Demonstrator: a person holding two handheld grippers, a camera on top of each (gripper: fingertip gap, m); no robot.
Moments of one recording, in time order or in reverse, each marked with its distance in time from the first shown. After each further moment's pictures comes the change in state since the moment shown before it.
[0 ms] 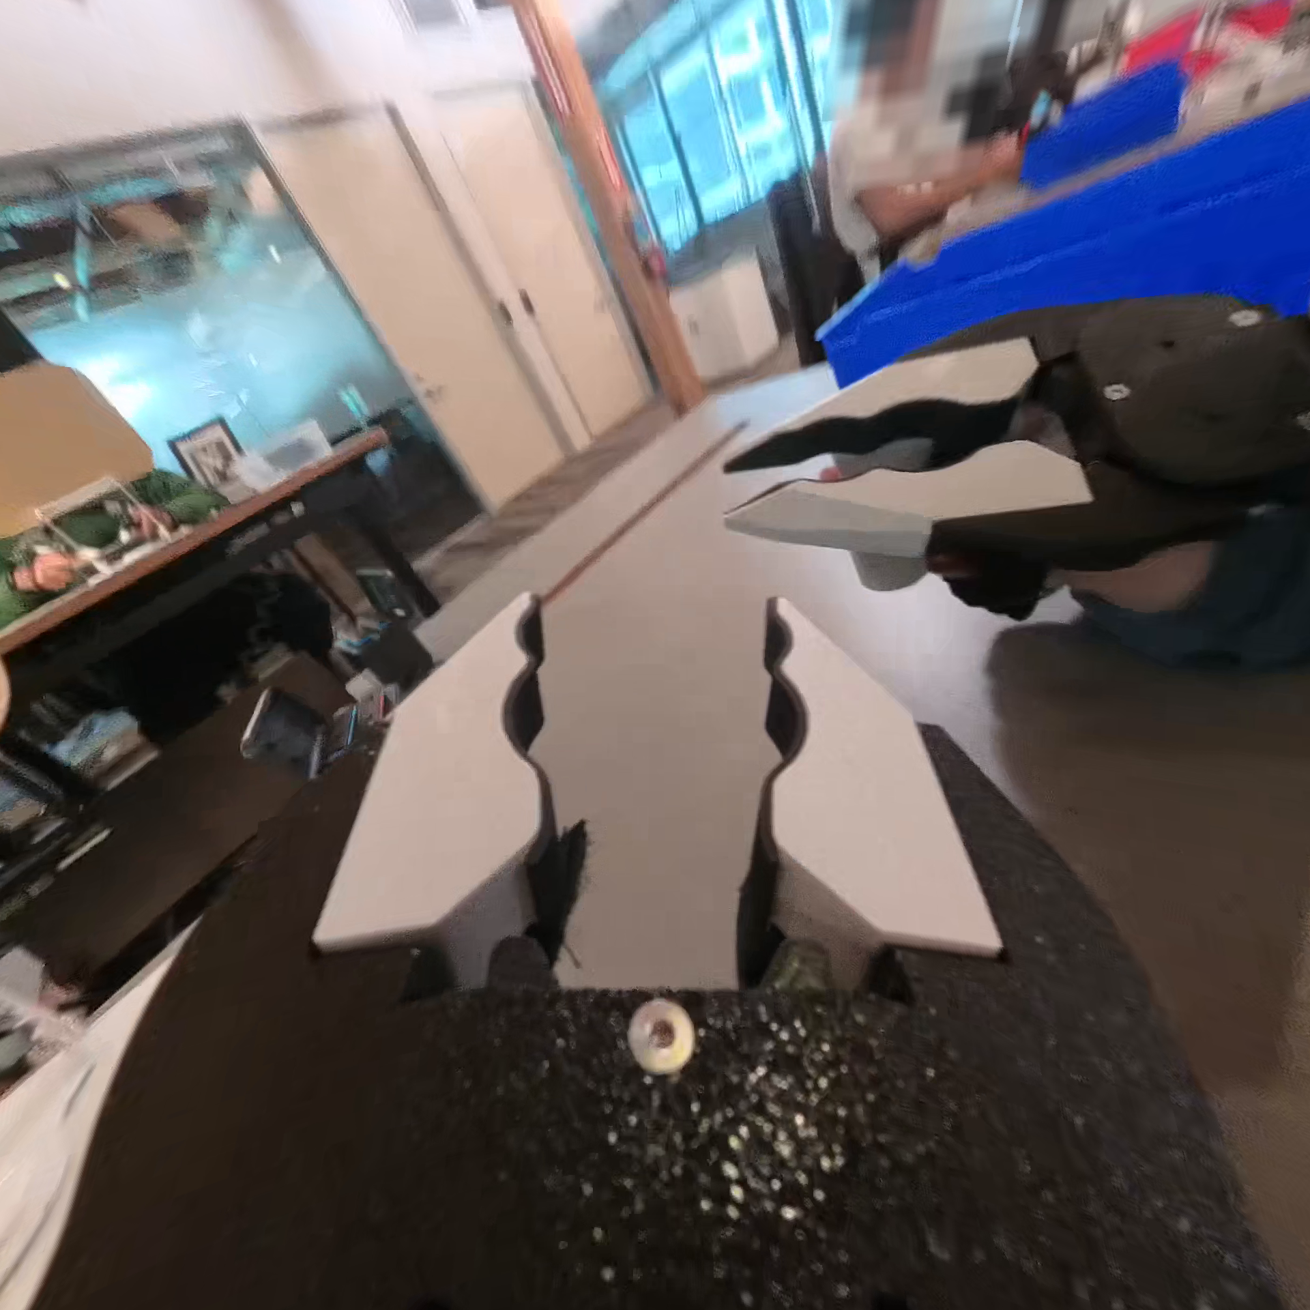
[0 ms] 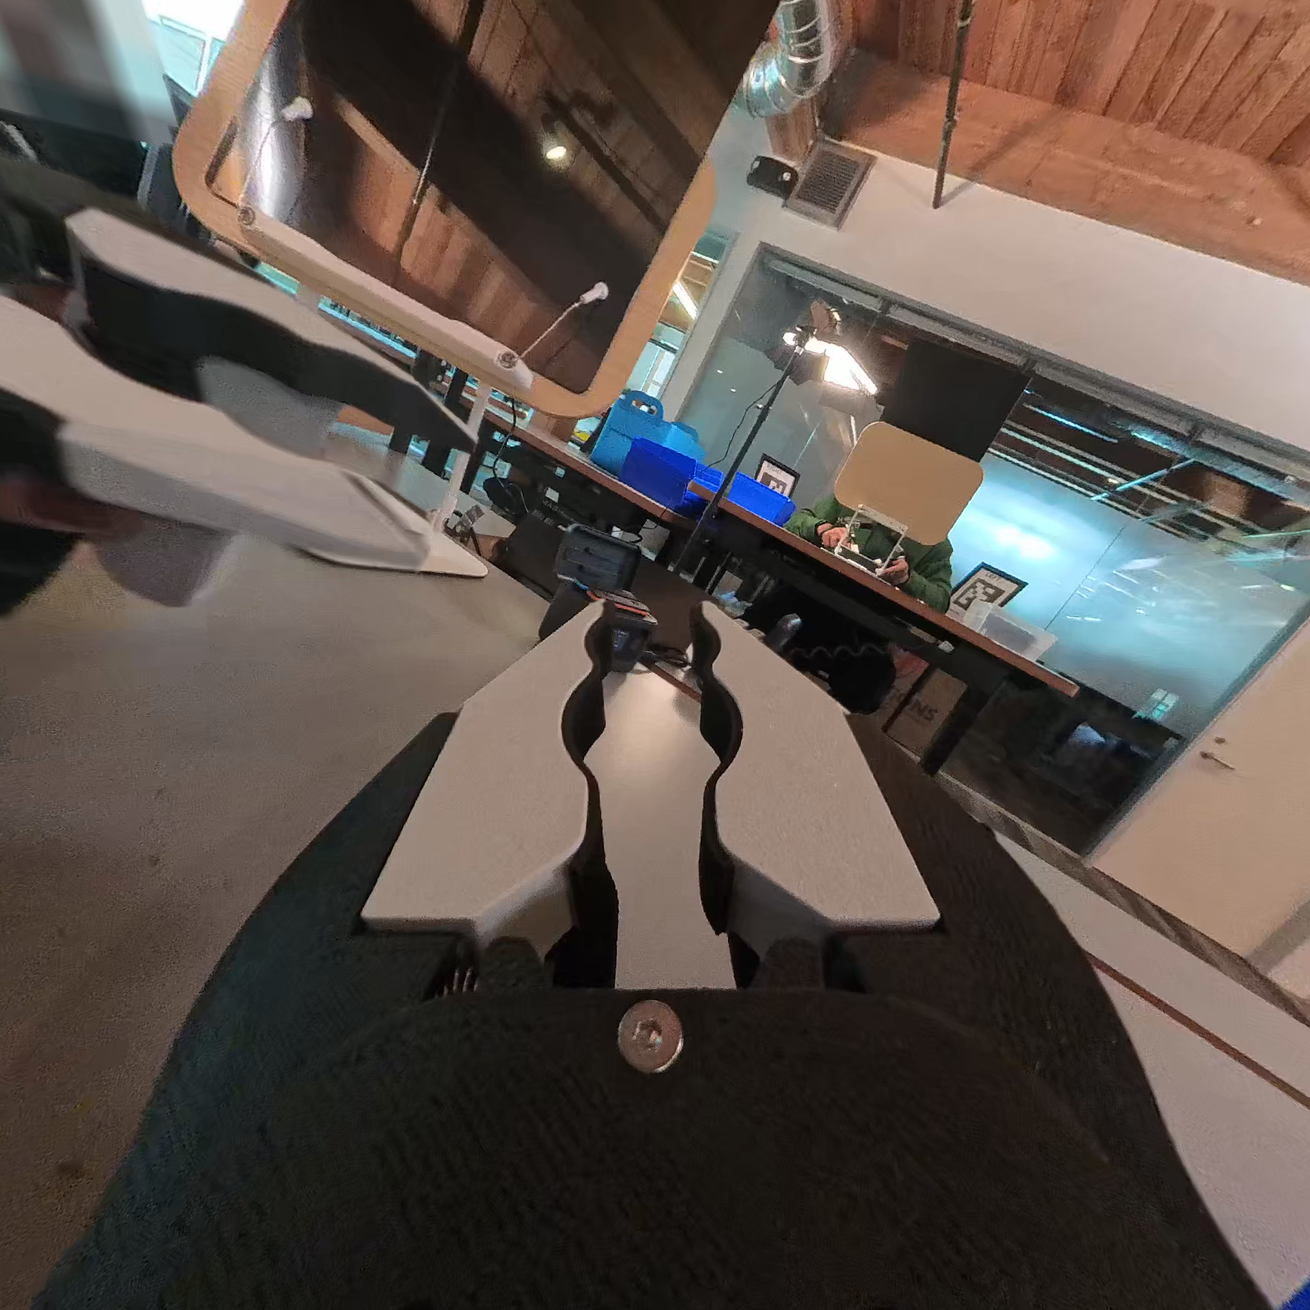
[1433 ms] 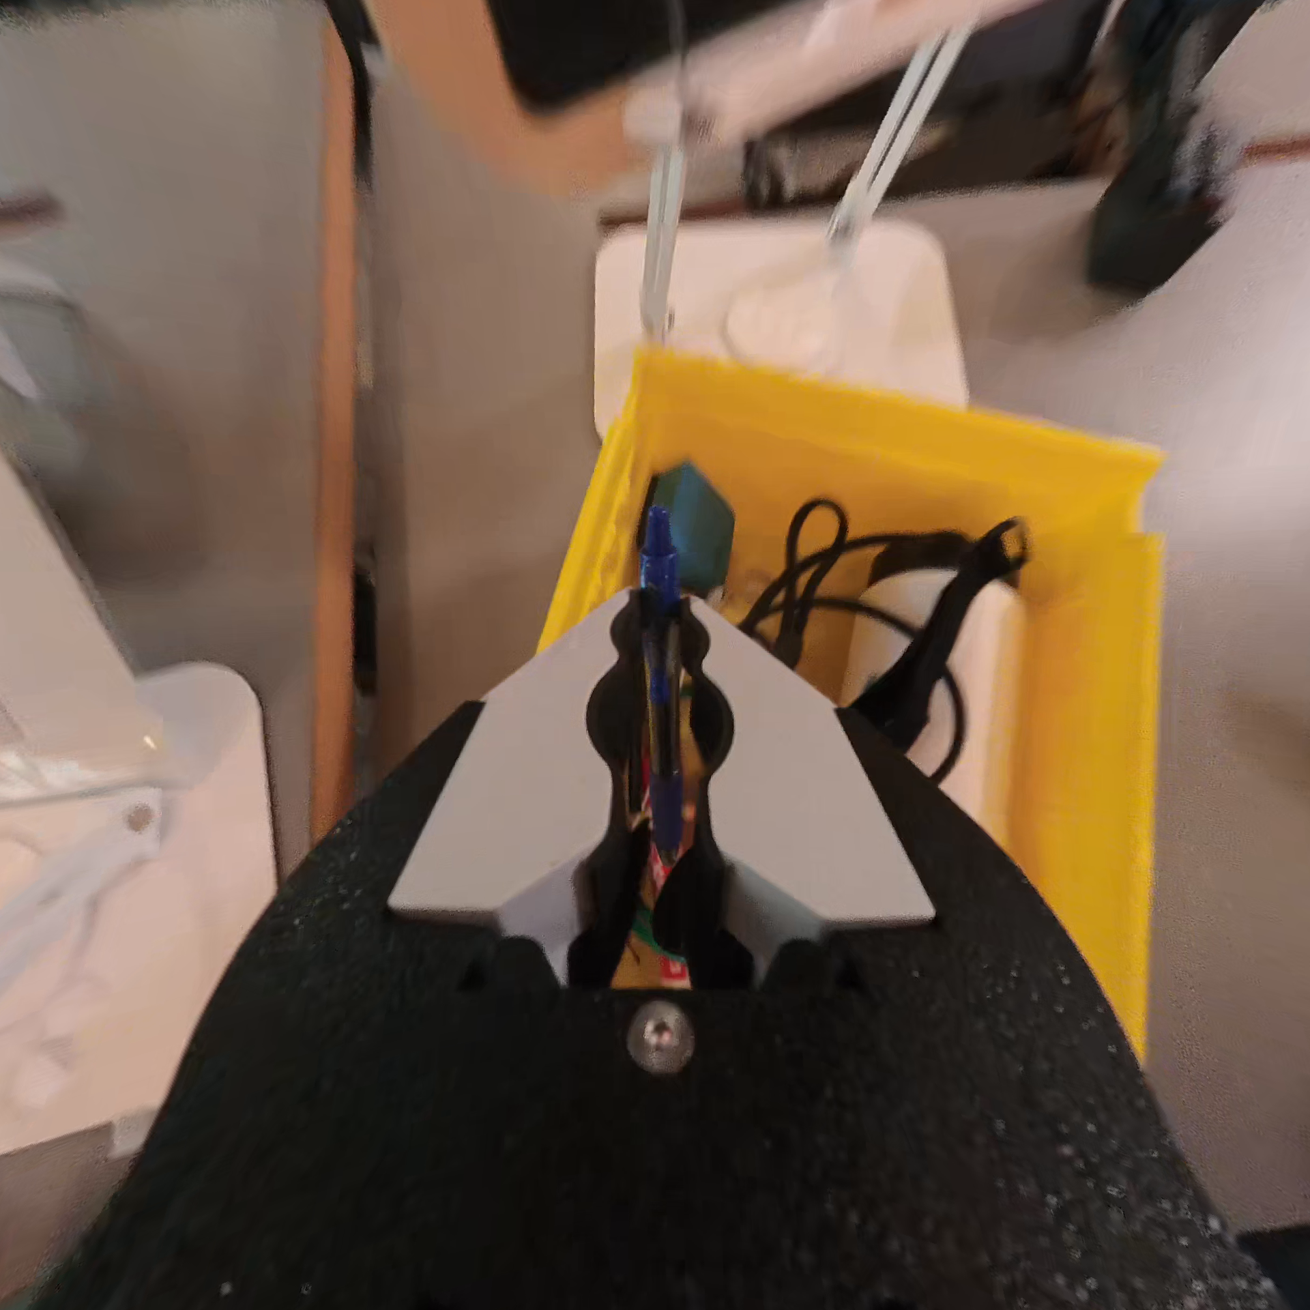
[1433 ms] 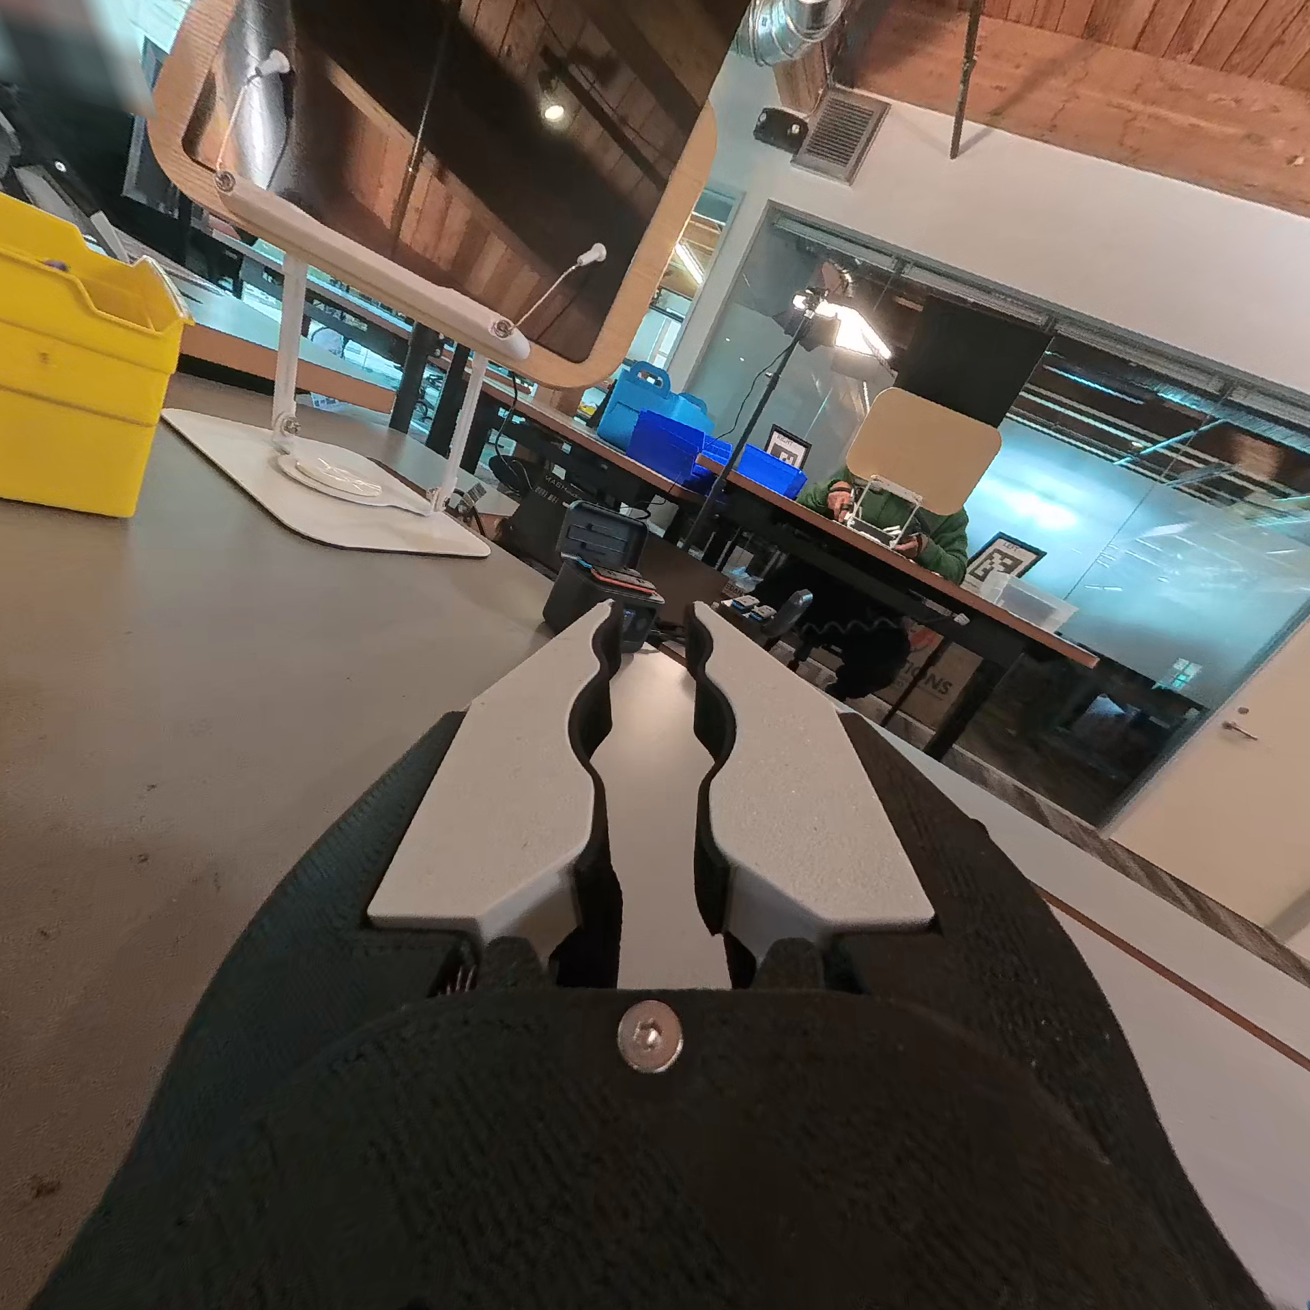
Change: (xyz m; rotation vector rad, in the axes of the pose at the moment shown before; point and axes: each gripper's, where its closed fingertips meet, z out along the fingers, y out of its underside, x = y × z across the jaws) left arm -0.236 0.080 -0.309 -0.824 -0.571 -0.652; right arm -0.001 0.010 0.007 -0.042 -0.010 0.022
